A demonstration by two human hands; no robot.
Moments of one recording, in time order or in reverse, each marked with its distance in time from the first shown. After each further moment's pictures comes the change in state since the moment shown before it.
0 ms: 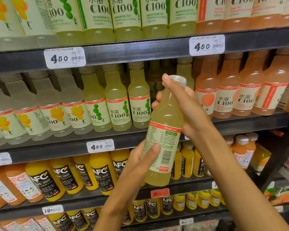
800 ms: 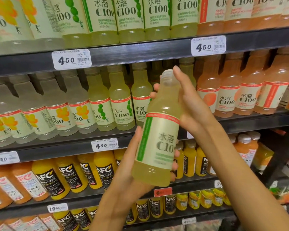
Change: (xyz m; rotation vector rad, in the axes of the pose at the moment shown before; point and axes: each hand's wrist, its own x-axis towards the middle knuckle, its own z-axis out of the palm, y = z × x) left_hand -0.003 0.017 0.000 -0.596 -0.227 -0.203; right_hand 0.006 -0.005 0.006 0.234 -0.115 0.089
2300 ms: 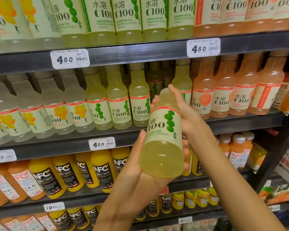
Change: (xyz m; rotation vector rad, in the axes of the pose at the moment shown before) left_hand -0.008 -0.015 0.022 -0.059 0.100 0.108; right_hand -0.002 0.011 -0.010 0.272 0.218 0.328
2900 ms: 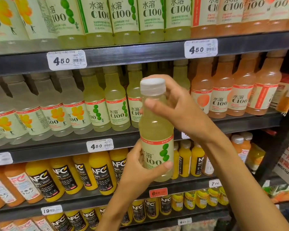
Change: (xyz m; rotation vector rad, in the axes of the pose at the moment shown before) left_hand 0.018 -0.011 -0.034 0.858 0.157 0.410; right_hand -0.042 -0.001 0.023 -1.051 -0.284 -0.668
